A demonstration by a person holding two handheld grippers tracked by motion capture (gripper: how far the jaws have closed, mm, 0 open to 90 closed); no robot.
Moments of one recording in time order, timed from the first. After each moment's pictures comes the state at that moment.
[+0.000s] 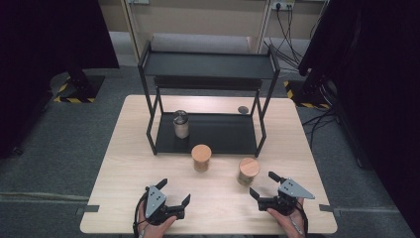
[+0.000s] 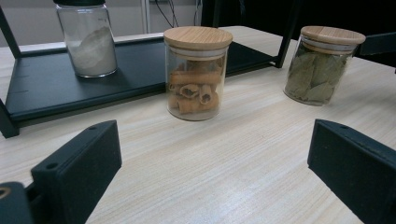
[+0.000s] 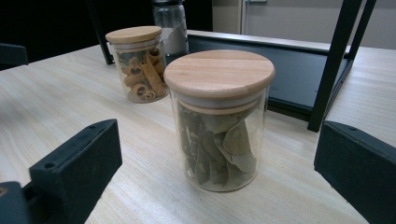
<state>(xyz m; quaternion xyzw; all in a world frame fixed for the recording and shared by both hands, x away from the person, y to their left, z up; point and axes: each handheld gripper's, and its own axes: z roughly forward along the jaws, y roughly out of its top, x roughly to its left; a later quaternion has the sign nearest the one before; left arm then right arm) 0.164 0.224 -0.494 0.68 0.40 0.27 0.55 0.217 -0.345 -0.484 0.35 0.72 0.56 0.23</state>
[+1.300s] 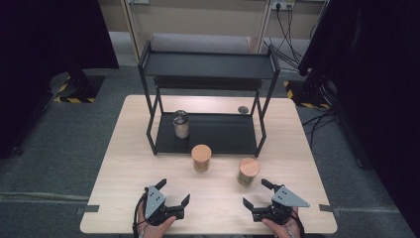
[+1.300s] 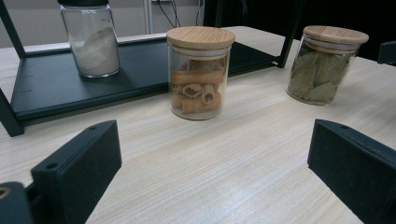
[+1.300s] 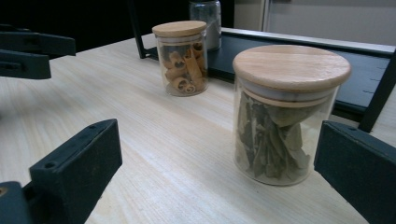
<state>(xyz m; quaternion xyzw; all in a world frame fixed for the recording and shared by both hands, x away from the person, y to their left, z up) 0.163 0.223 -0.494 0.68 0.40 0.28 0.55 0.201 -0.333 -0.484 0.32 0.73 0.56 0.20</state>
